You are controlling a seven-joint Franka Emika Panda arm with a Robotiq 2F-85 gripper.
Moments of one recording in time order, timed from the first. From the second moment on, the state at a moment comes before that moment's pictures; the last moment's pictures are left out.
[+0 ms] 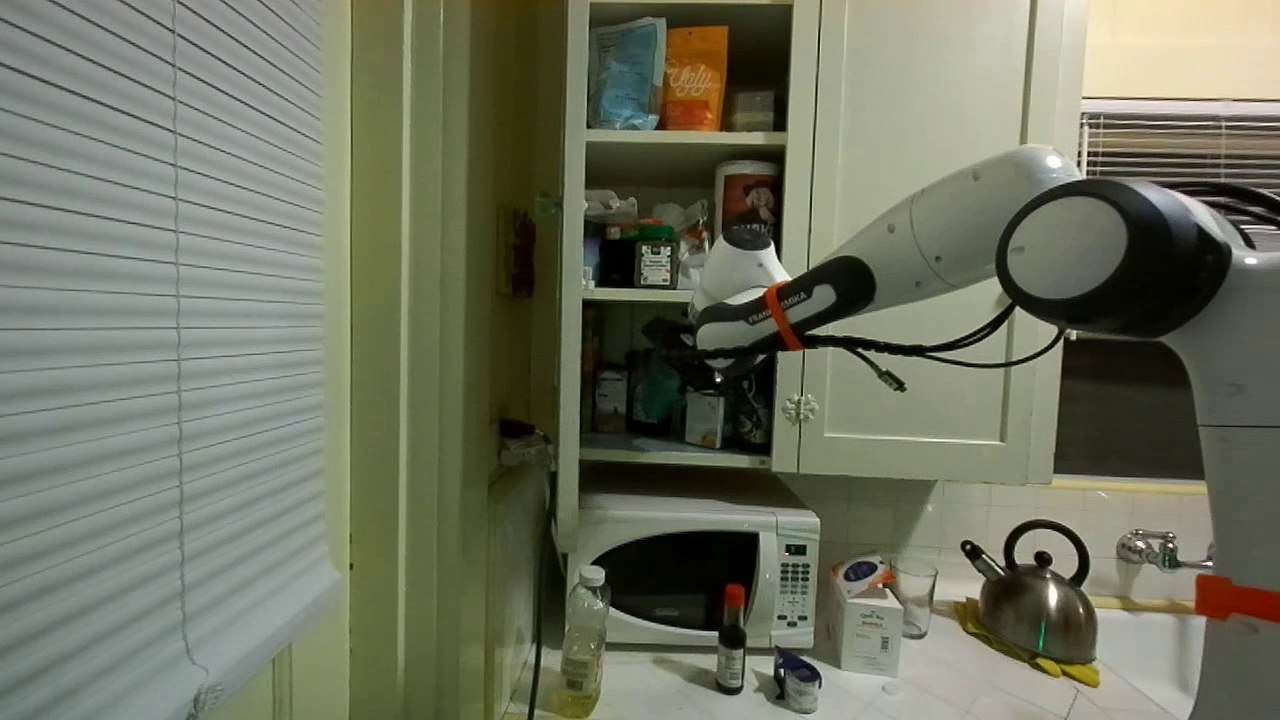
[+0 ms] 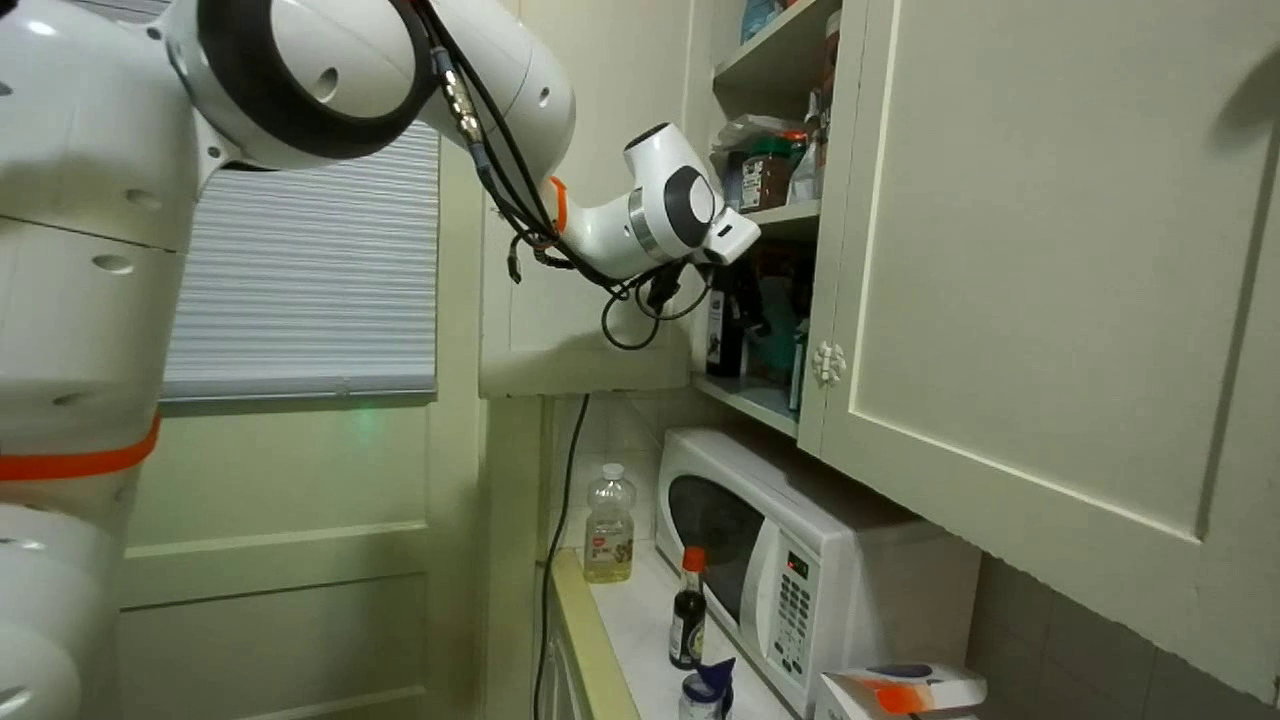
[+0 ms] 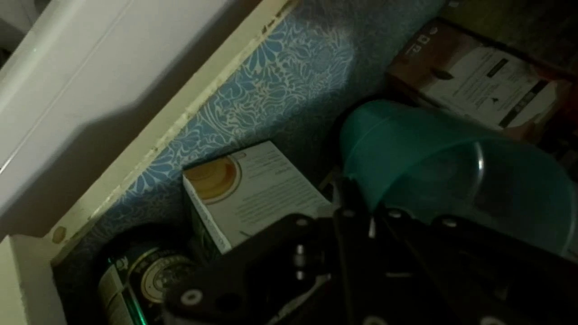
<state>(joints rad) -0.05 0.16 0.14 -1.69 -0.44 2.63 1.53</state>
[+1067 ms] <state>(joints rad) 0.11 0.23 0.01 -1.58 -0.35 2.55 1.55</state>
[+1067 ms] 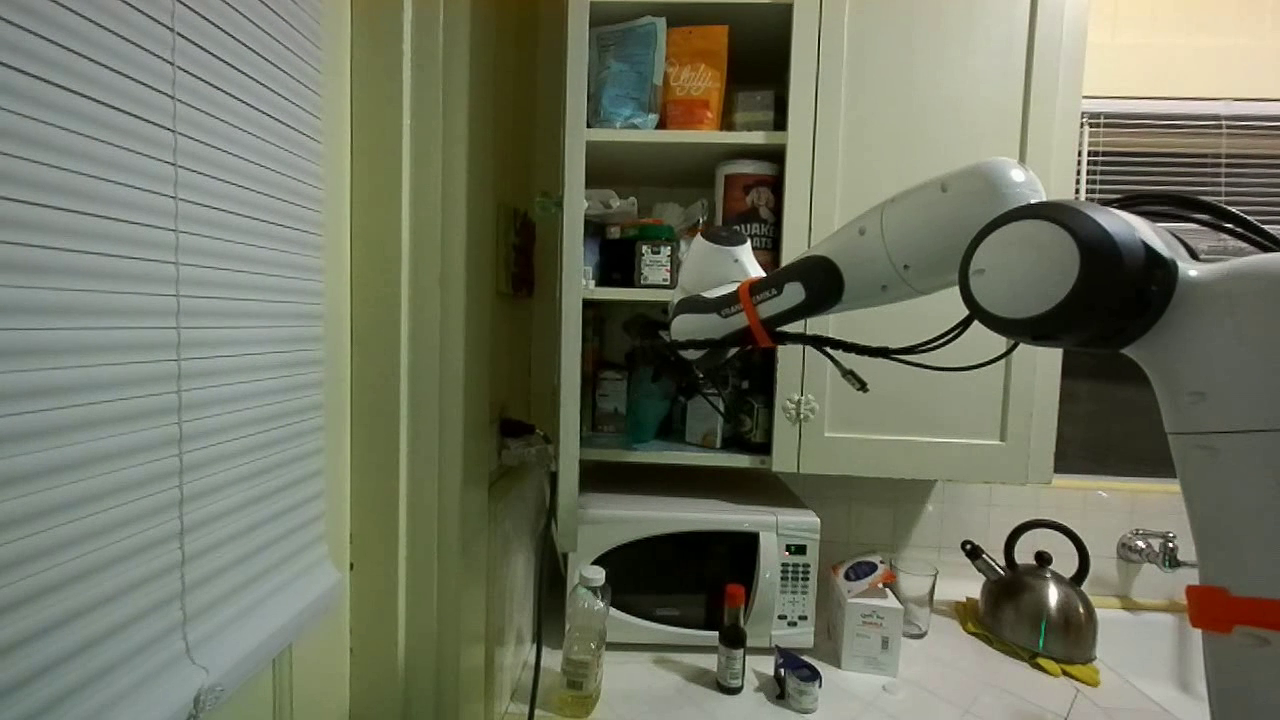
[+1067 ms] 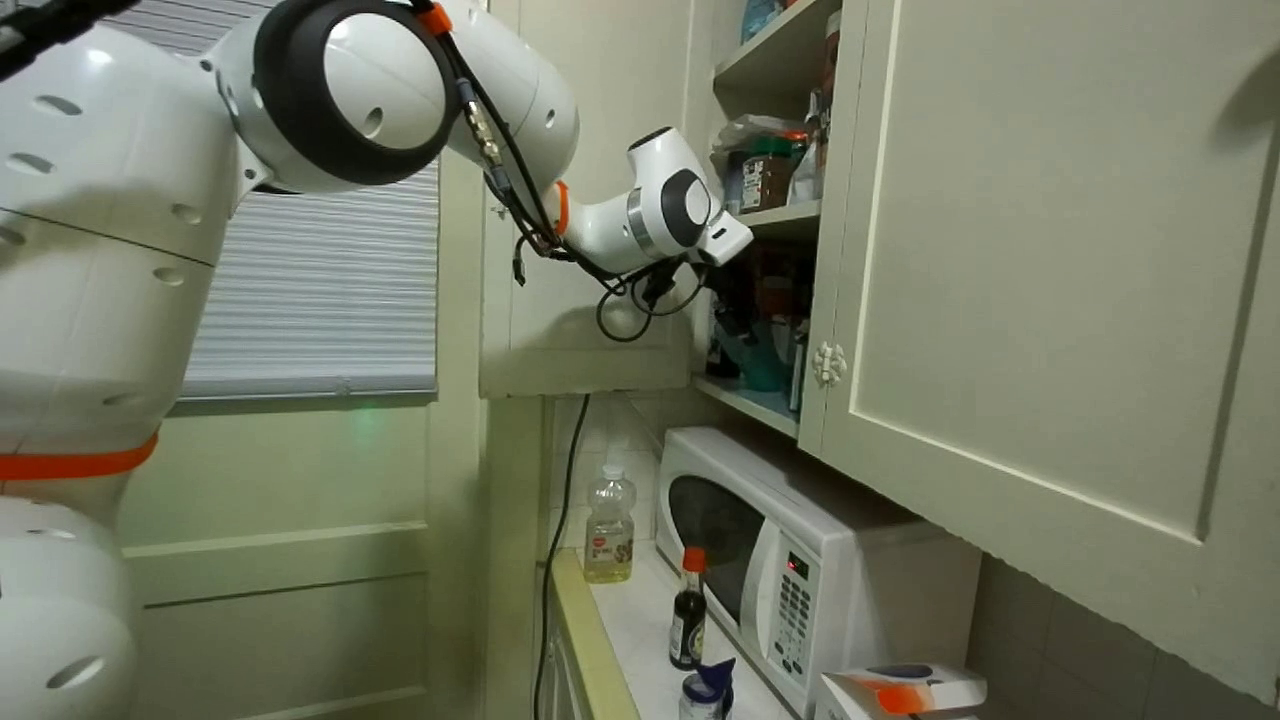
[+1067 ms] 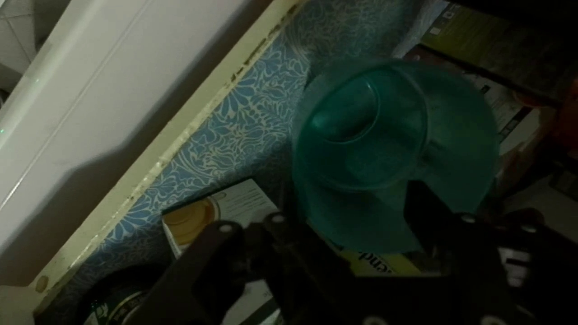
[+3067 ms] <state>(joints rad) 0.11 0.32 0.02 -1.57 -0.33 2.93 1.40</state>
